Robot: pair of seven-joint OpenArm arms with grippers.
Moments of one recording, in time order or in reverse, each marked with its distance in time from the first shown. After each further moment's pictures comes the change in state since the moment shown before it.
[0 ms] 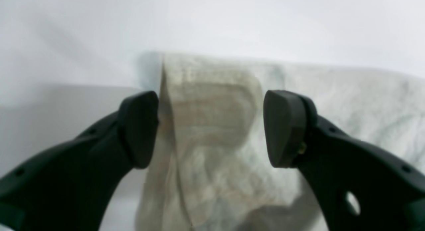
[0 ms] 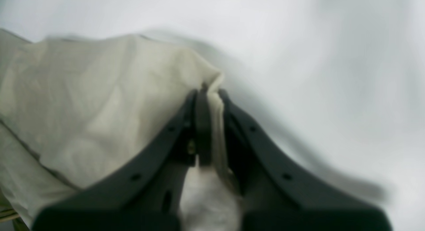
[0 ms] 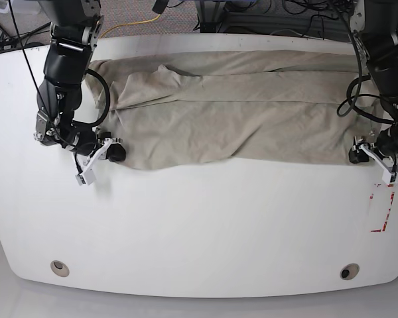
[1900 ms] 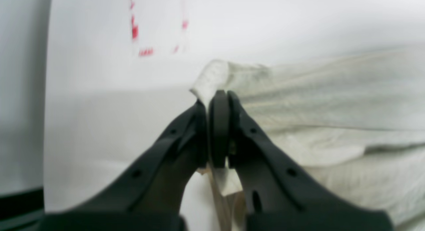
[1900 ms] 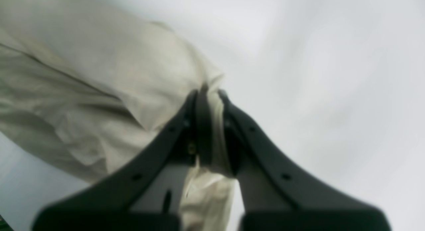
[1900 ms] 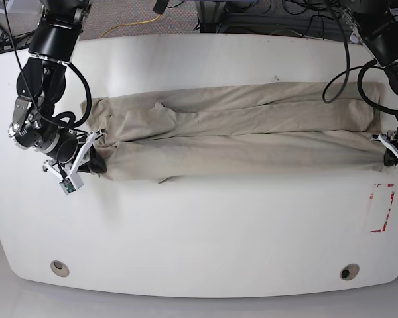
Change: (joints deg) left arm 13.0 2.6 -9.3 35.2 0.2 -4.3 8.3; right arm -8.8 4.2 0.1 33.1 0.7 0.6 -7.1
